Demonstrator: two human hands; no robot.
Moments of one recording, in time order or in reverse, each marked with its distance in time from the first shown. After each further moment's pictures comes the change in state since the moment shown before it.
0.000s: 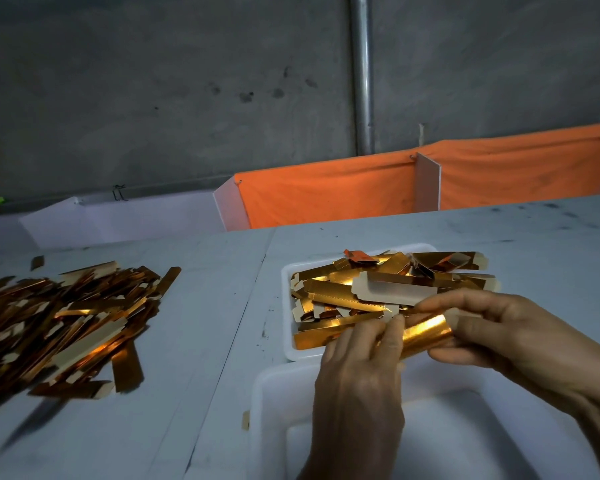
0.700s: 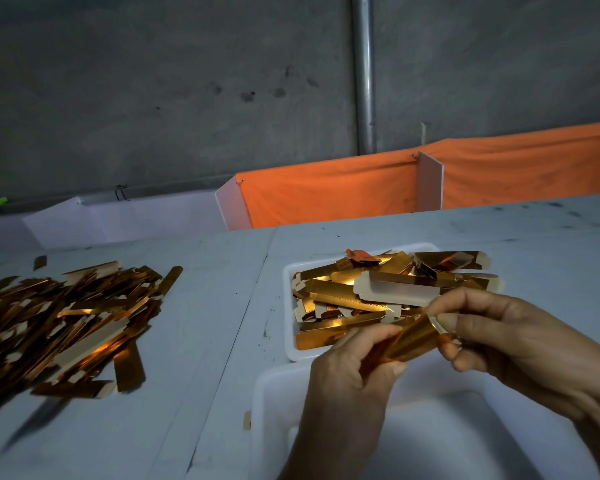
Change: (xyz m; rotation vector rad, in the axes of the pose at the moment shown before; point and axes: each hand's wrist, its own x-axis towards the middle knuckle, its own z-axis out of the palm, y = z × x) left_hand -0.001 -0.007 -0.014 -0.615 -0.196 -0.447; right_hand -0.005 -0.010 0.013 0.132 -0.045 0.025
